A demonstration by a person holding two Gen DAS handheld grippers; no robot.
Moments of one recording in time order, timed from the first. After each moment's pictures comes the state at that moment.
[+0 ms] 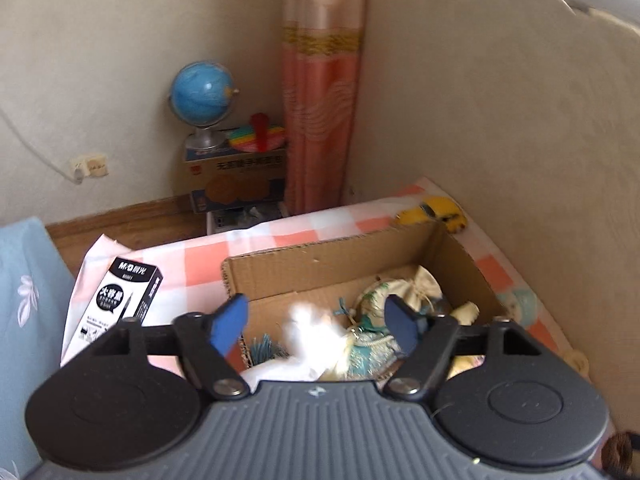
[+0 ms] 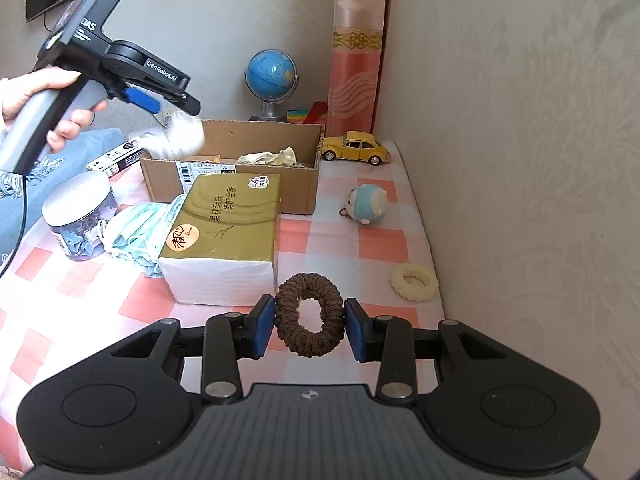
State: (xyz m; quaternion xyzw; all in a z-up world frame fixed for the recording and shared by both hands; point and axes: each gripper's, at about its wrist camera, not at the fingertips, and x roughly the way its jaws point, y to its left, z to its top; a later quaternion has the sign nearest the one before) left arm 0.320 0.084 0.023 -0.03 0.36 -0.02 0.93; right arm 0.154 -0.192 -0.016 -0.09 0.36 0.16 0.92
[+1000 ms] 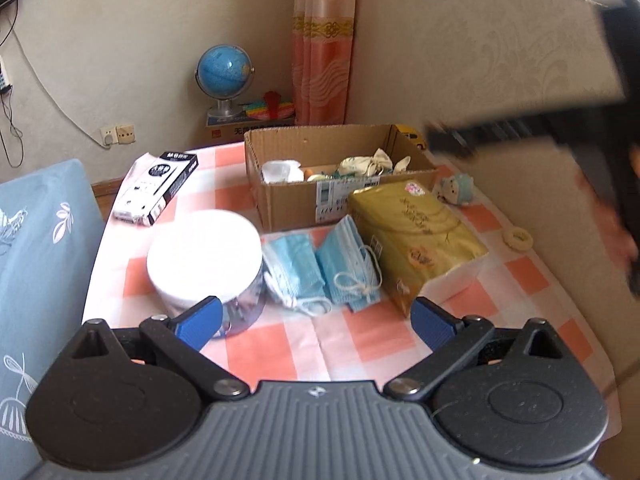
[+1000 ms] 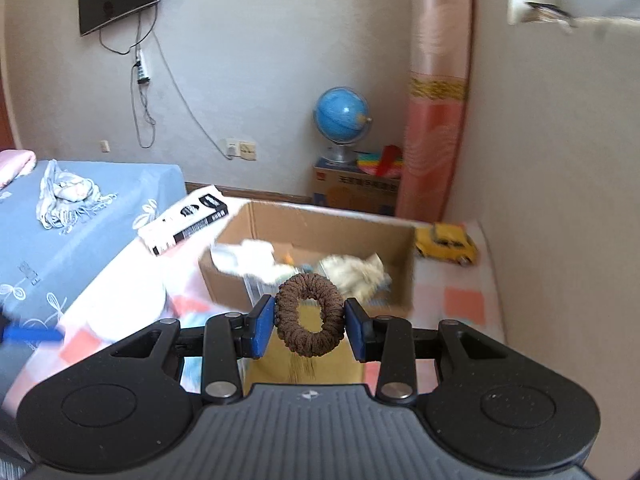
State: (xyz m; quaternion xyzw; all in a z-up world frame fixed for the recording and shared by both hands) left arm 0.120 0.062 0.005 -0.03 0.37 -0.01 0.93; right arm 0.252 -0.110 0.043 -0.09 0.33 0.26 0.90
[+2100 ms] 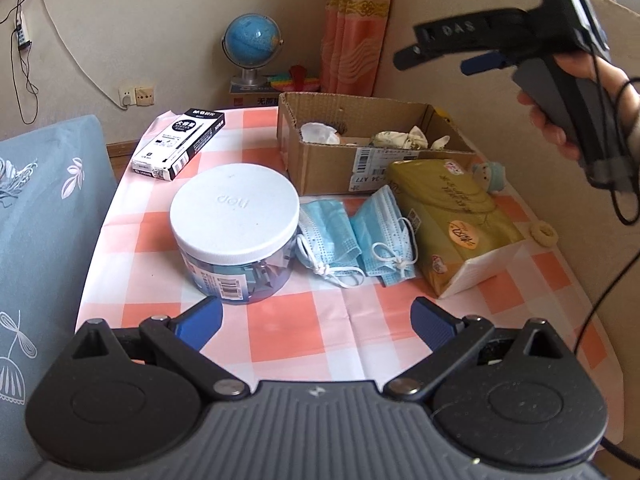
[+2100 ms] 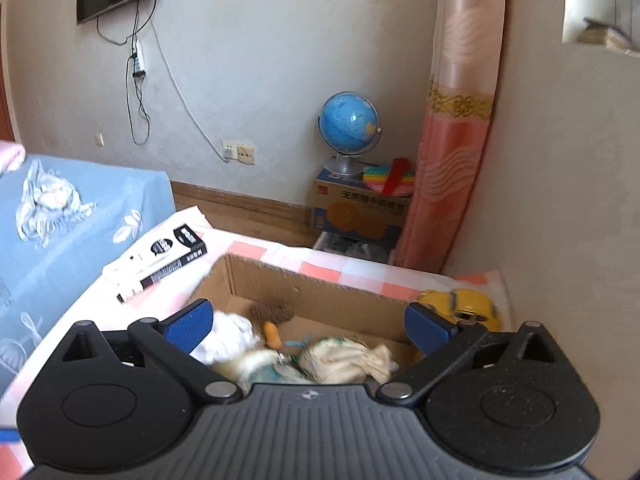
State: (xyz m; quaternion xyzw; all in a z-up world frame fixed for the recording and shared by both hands) left arm 0.118 0.085 -0.017 -0.07 0.39 0.02 0.92; right arm 0.341 -0.059 0.044 -0.12 0.33 0.26 0.90
